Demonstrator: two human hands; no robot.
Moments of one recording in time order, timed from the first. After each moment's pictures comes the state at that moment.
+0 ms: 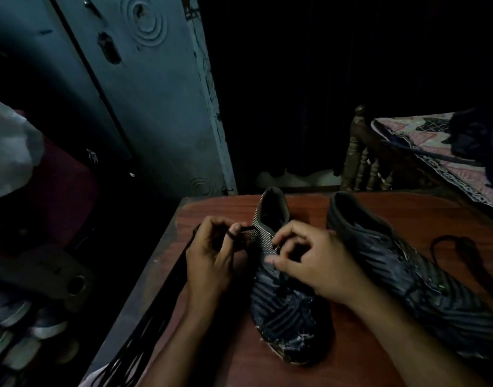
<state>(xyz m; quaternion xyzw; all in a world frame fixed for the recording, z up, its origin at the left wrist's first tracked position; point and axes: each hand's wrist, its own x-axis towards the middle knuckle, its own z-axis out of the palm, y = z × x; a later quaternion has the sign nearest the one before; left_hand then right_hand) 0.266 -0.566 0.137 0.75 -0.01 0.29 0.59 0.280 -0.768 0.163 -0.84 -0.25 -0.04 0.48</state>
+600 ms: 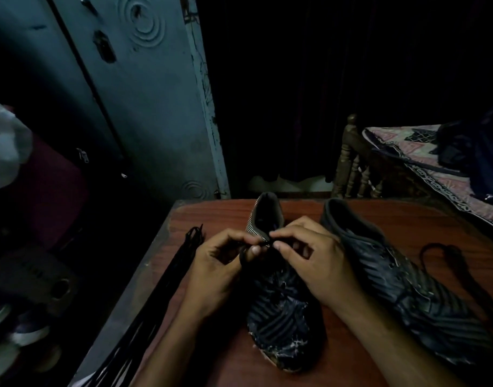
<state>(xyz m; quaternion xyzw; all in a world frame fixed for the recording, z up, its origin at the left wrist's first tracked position) 0.254 -0.579 0.150 0.67 -0.12 0.16 0.72 0.293 -0.765 0.147 -0.81 -0.27 -0.21 0.47</state>
